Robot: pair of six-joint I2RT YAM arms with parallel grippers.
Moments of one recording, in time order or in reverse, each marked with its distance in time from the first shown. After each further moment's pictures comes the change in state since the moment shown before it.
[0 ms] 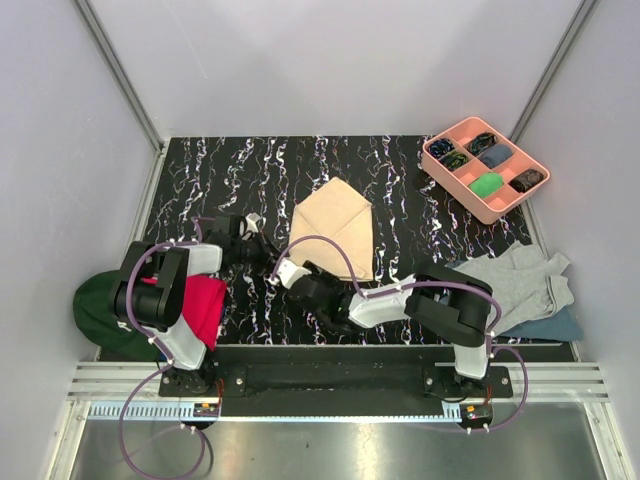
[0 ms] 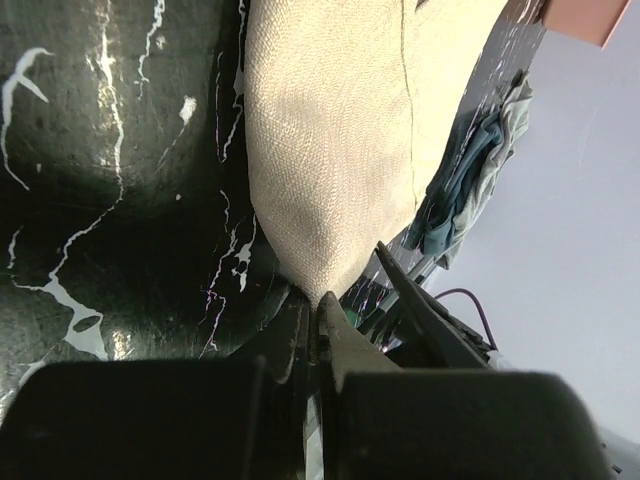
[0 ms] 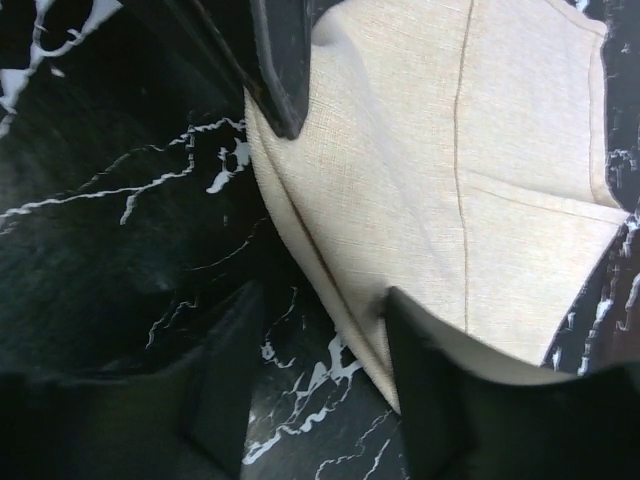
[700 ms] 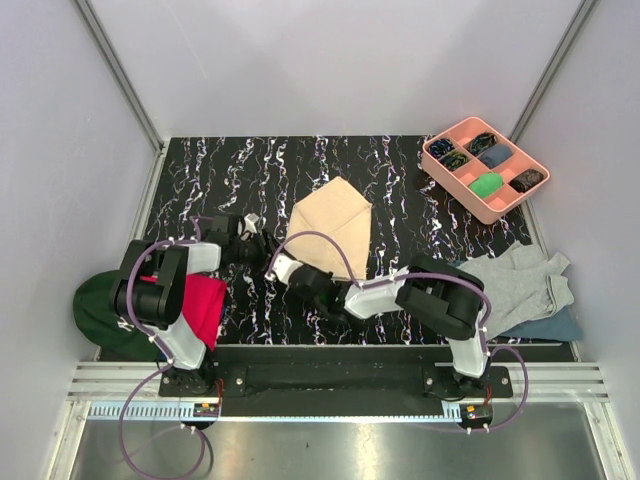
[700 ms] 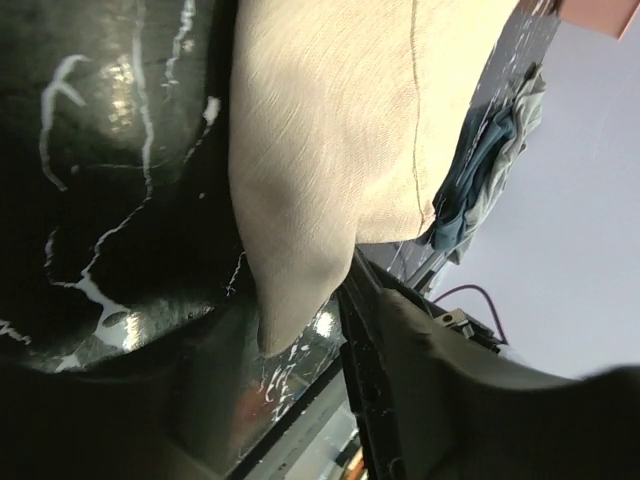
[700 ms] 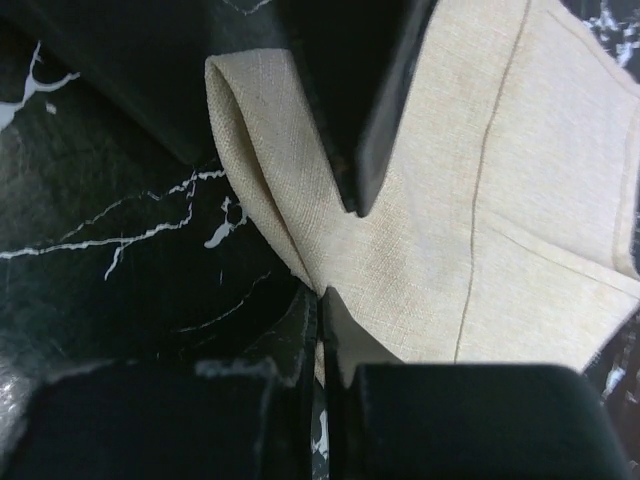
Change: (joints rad) left arm 0.018 0.013 0.015 -0.042 0.009 0.056; right arm -0.055 0.074 0.045 0.047 -0.095 -0.127
